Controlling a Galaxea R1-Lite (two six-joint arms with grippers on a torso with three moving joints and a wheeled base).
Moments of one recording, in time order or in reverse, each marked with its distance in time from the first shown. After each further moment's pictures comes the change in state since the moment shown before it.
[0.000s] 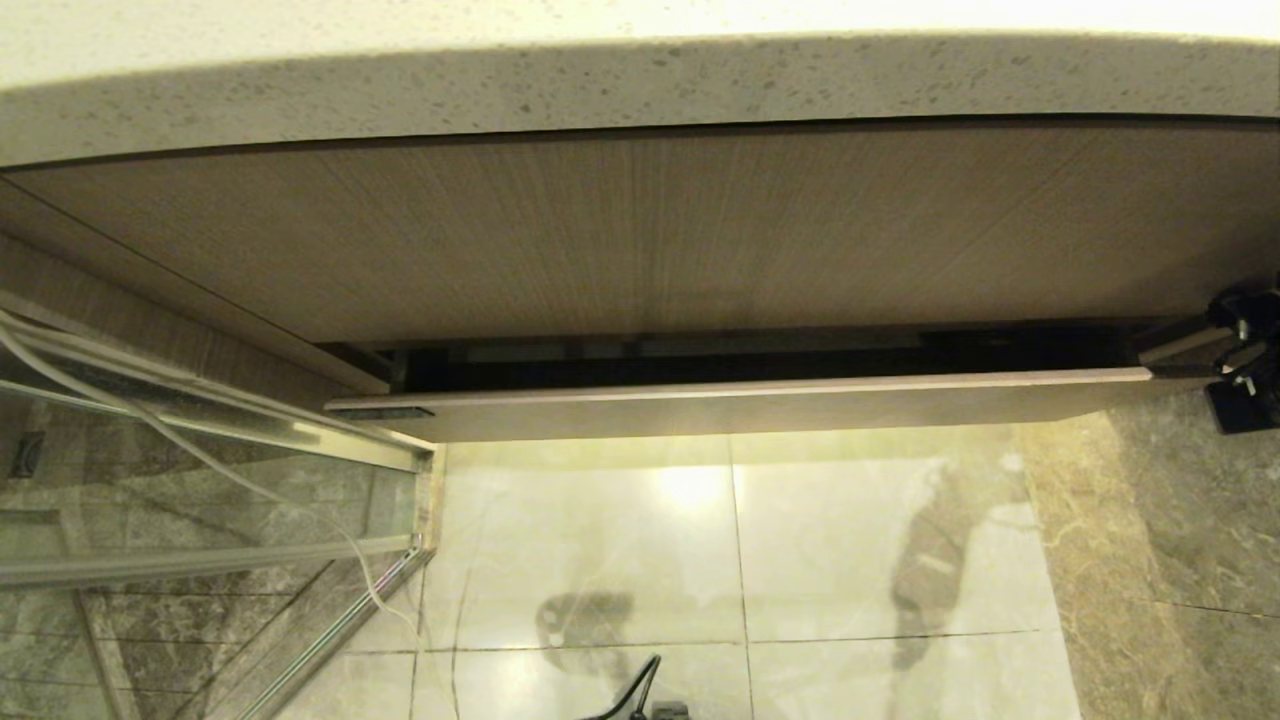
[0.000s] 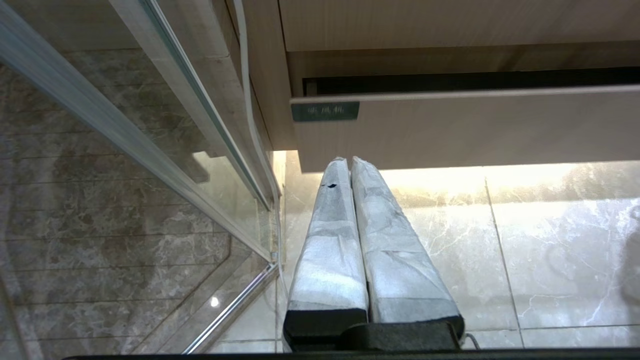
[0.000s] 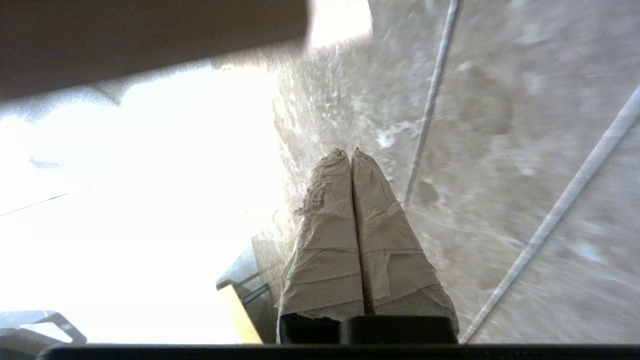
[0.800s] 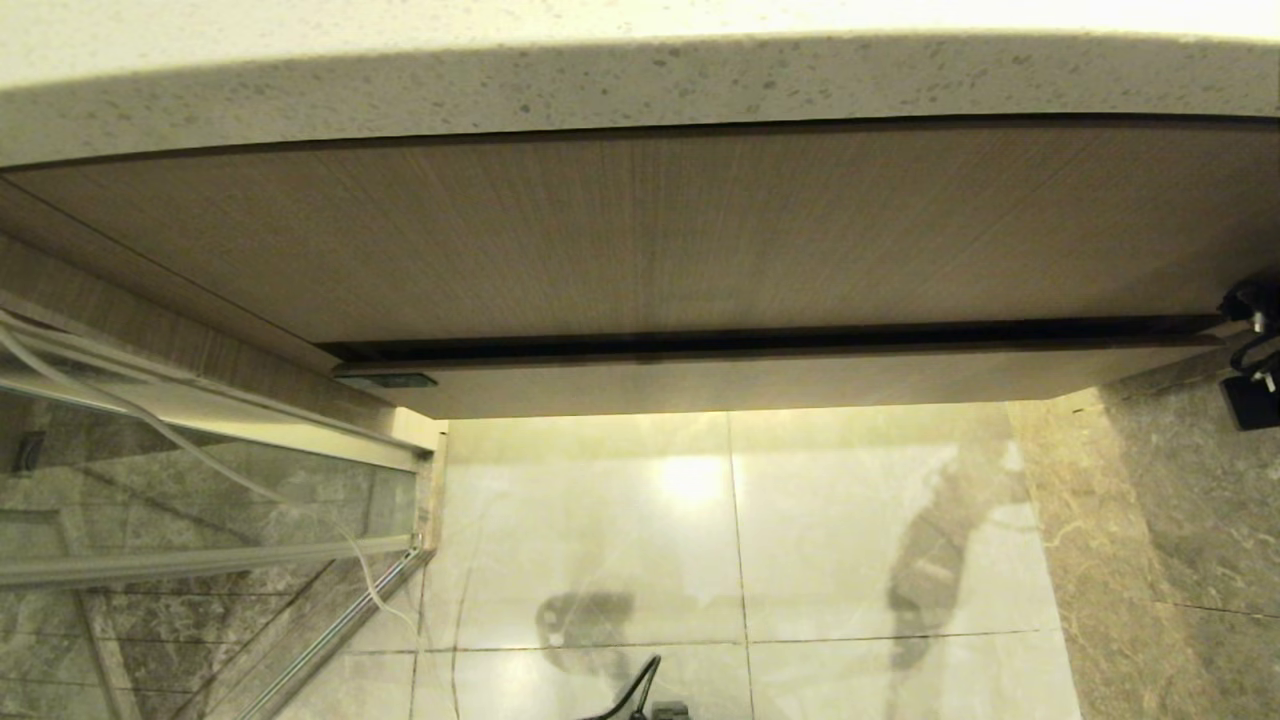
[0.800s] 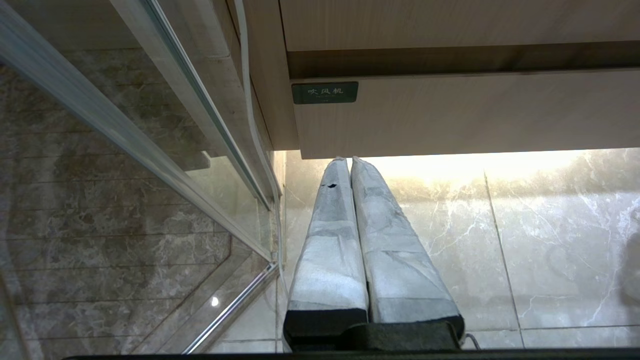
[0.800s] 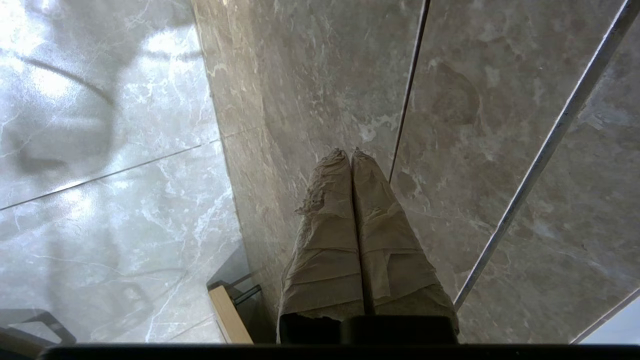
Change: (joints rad) left arm 0.001 0.000 0.000 0.000 0.000 -0.001; right arm -0.008 -0.050 0.034 -0.006 0.000 -0.023
